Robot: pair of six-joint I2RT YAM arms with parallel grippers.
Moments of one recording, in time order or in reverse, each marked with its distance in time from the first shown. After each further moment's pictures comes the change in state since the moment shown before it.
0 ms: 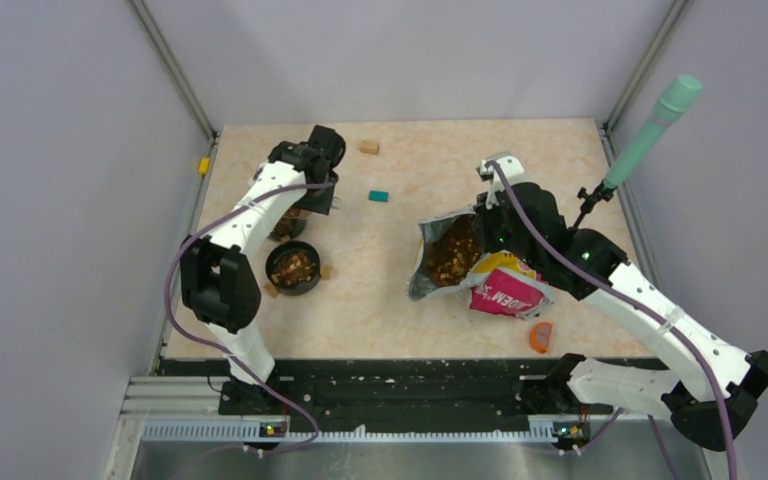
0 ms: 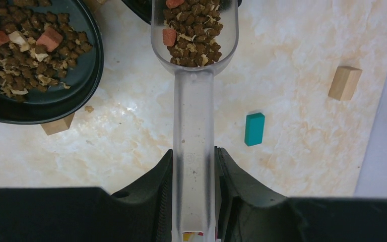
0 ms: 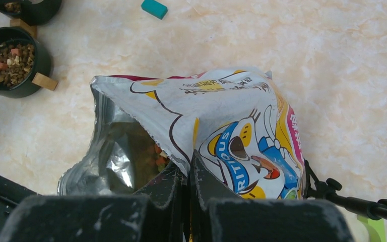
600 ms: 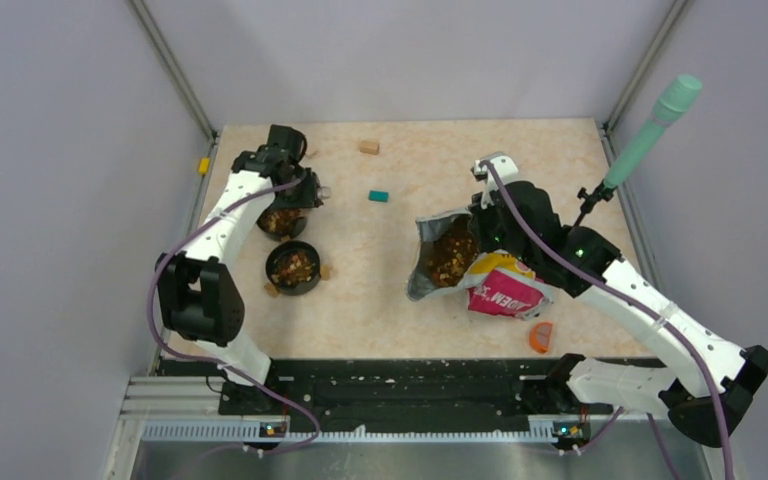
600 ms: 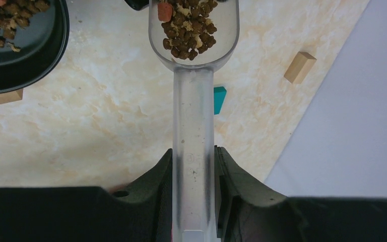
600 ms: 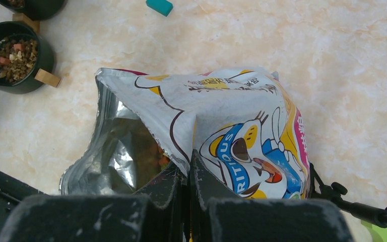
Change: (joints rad) left arm 0.180 -0.108 -0.136 0.194 0.315 -0.052; right arm 0.000 0.024 0.002 0.010 -0.018 -0.004
